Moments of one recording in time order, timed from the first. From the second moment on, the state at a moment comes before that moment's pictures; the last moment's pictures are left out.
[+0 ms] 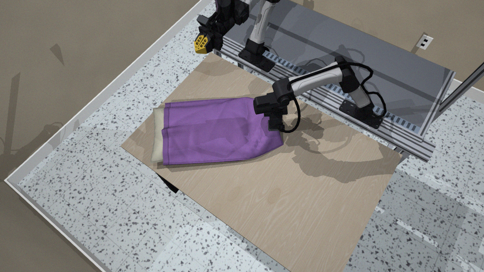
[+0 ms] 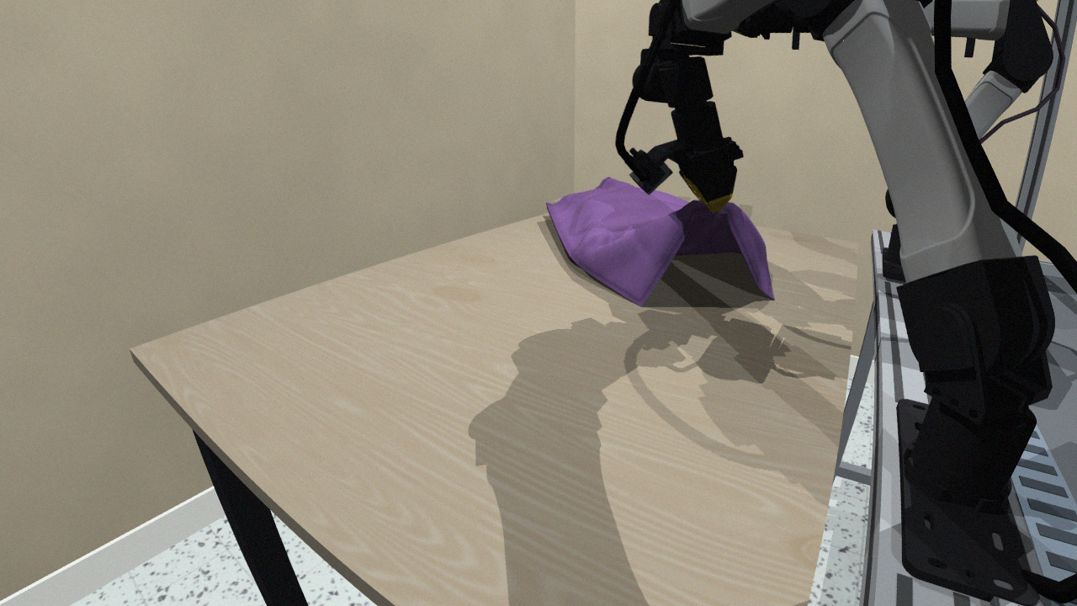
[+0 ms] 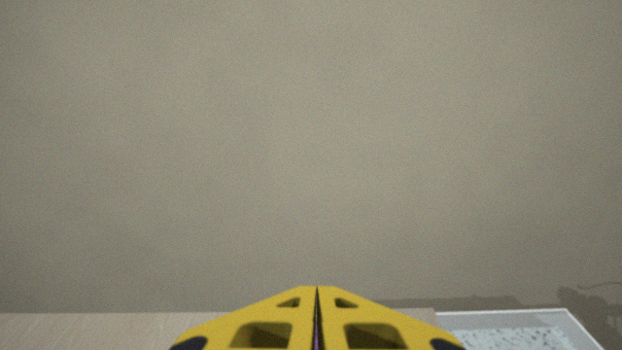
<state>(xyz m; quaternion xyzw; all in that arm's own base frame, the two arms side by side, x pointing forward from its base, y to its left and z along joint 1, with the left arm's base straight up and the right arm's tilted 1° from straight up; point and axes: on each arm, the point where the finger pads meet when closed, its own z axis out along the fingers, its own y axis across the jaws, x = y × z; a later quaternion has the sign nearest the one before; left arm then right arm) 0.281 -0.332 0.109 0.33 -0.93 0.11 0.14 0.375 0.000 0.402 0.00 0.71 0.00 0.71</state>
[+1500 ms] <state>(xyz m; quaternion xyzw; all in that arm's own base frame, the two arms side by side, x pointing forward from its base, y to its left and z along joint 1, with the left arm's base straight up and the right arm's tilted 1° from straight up) 0.304 -0.357 0.183 0.18 -0.96 0.22 0.03 0.375 0.000 0.402 0.00 0.71 0.00 0.71</state>
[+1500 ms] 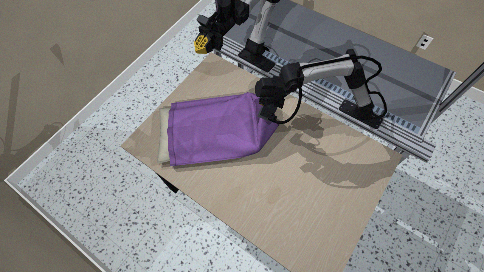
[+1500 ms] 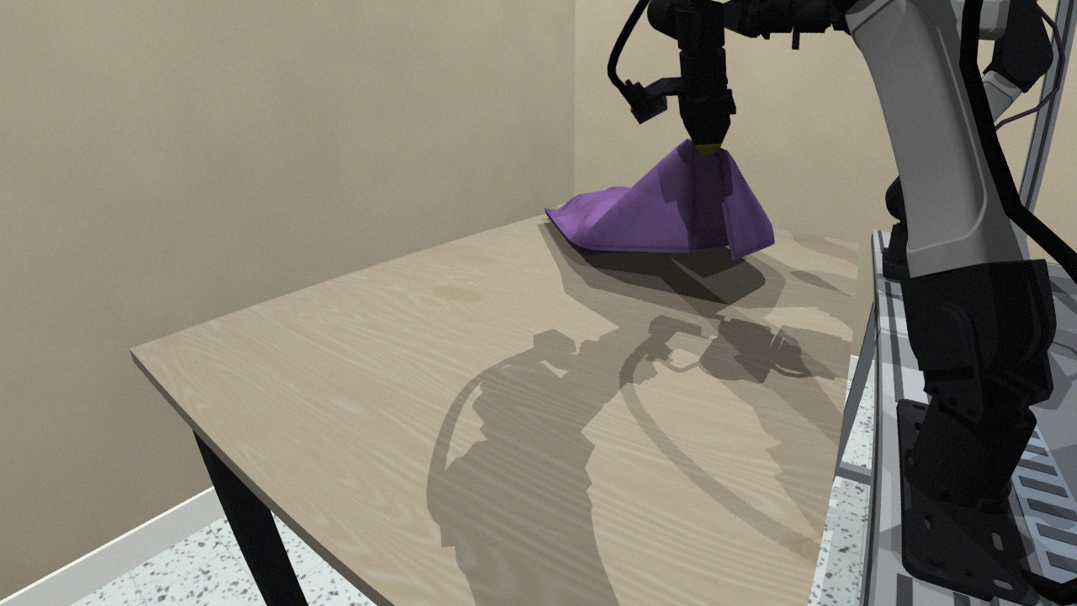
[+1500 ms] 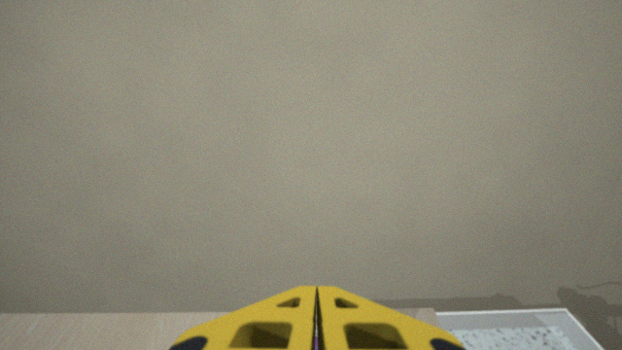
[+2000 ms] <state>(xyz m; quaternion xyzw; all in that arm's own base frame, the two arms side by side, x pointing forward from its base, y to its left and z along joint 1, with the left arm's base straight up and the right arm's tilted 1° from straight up) 0.323 -0.377 0.229 0.07 -0.95 0.30 -0.09 0.375 0.000 0.402 0.00 0.71 0.00 0.71</state>
